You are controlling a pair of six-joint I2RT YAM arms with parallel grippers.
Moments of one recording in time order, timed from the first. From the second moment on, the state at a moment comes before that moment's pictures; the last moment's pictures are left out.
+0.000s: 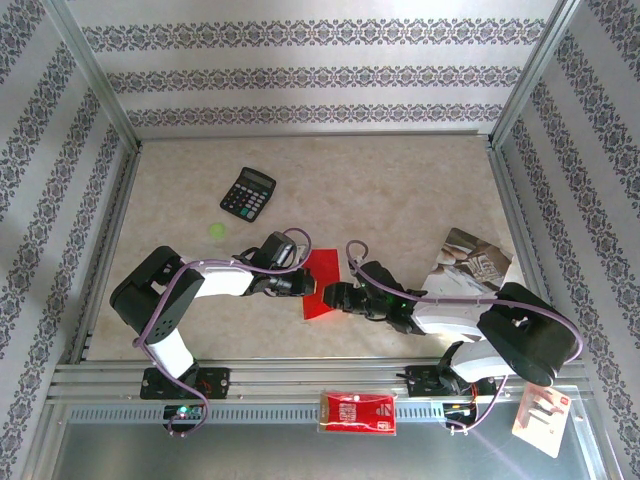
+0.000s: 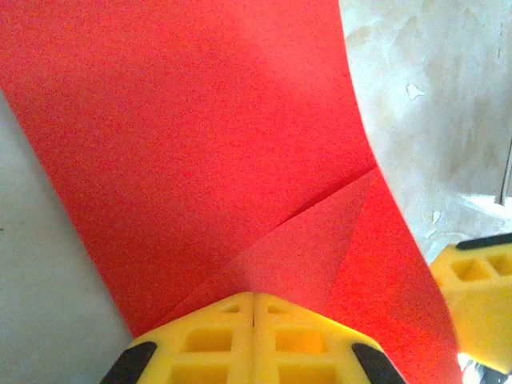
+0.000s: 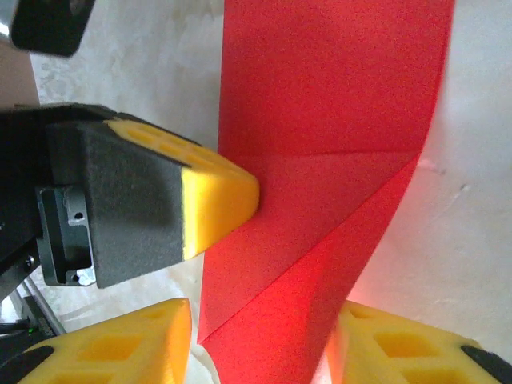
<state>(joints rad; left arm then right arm) -0.64 1.70 0.72 0.04 0.45 -0.64 0.81 1.37 0.36 0.33 -0.22 0.95</state>
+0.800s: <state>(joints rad) -0.64 1.70 0.72 0.04 0.45 -0.64 0.95 1.37 0.29 0.39 -0.06 1.12</state>
